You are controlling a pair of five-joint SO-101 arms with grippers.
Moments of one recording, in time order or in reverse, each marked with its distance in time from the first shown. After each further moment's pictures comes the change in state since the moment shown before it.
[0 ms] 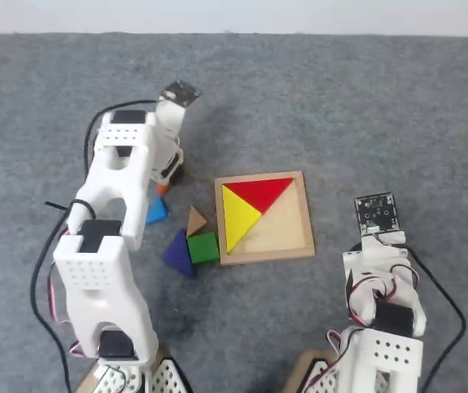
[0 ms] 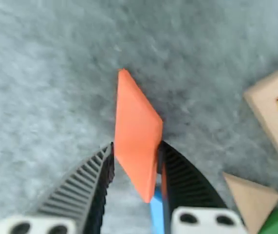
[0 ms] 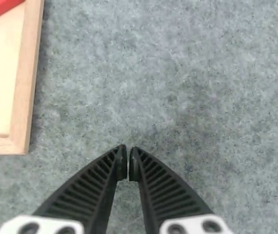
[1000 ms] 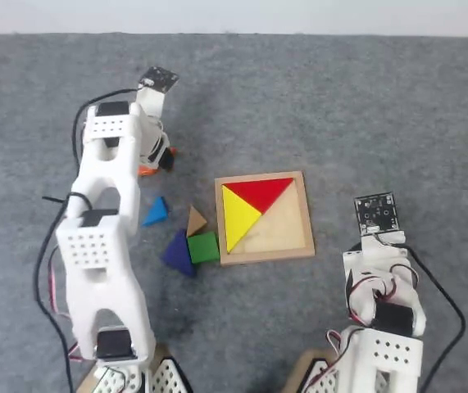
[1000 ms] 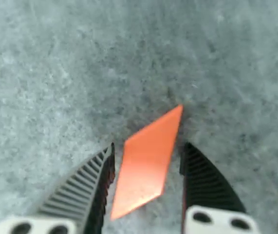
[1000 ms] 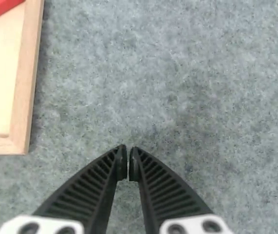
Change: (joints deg) left arm -4.6 14.8 -18.8 0.7 1.8; right arm 0.0 0.0 0.0 0.0 0.0
